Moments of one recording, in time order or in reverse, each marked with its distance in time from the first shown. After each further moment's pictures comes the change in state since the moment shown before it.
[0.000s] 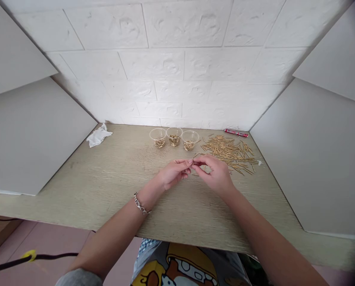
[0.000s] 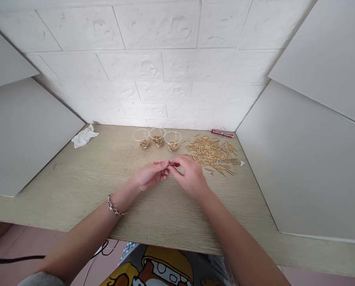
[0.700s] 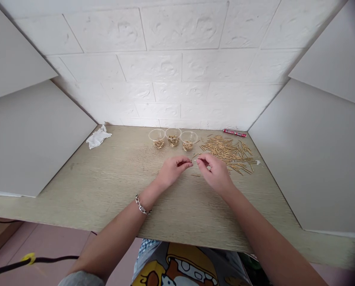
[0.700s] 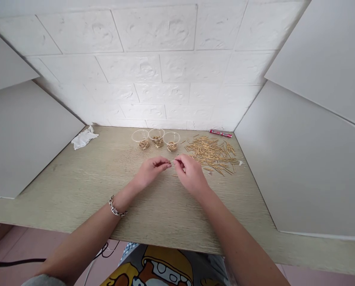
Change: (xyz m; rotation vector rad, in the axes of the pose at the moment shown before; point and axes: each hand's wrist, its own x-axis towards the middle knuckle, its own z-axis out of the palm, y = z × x) left_hand 0.001 0.005 -0.003 1.051 0.221 0.408; right_hand 0.002 0.002 -0.004 -0.117 -0.046 0.180
